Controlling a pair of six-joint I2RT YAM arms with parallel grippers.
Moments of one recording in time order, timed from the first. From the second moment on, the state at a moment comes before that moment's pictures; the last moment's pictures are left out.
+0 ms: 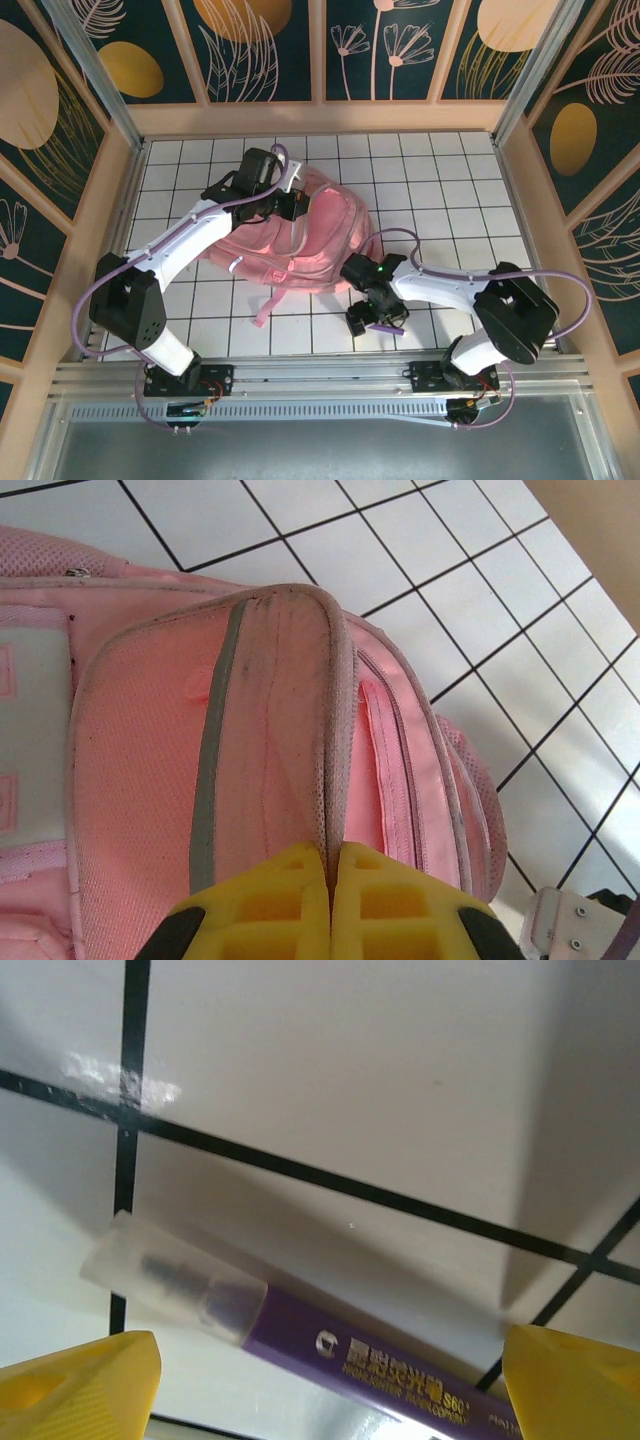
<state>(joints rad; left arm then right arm) -0.52 1.61 1.30 -0.45 0.36 -0.21 0.93 1.49 0.78 -0.86 -0.09 0.53</state>
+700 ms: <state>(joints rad) -0.51 1.57 1.26 -0.43 0.37 -0.26 0.82 1.49 0.75 -0.82 -0.06 0.62</state>
